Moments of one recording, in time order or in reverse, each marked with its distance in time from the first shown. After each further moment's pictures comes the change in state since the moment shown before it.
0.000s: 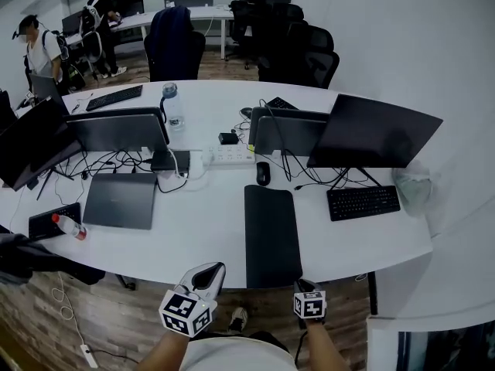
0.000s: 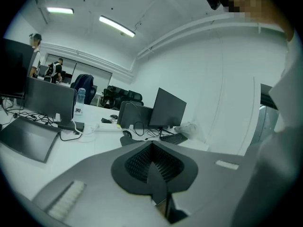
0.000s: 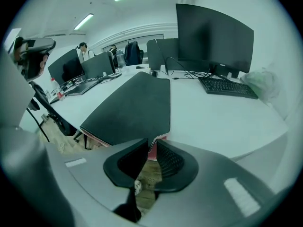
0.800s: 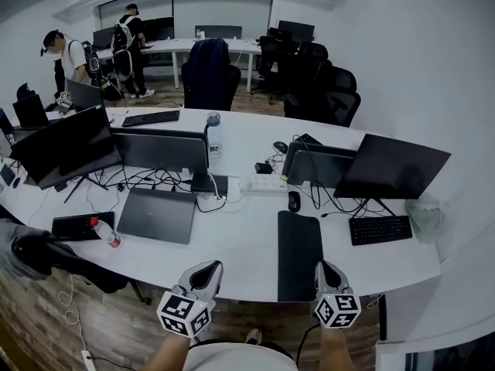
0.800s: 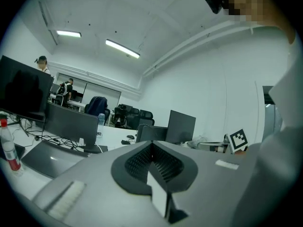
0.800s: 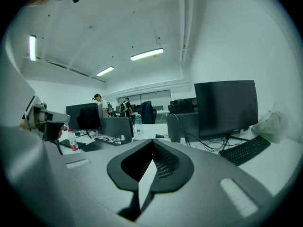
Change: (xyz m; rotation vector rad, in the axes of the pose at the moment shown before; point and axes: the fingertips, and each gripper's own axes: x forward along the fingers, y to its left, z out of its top) left arm -0.106 0.076 0.078 0.043 -0.193 0.116; right arm -0.159 0.110 0.224 0.004 -0.668 0.123
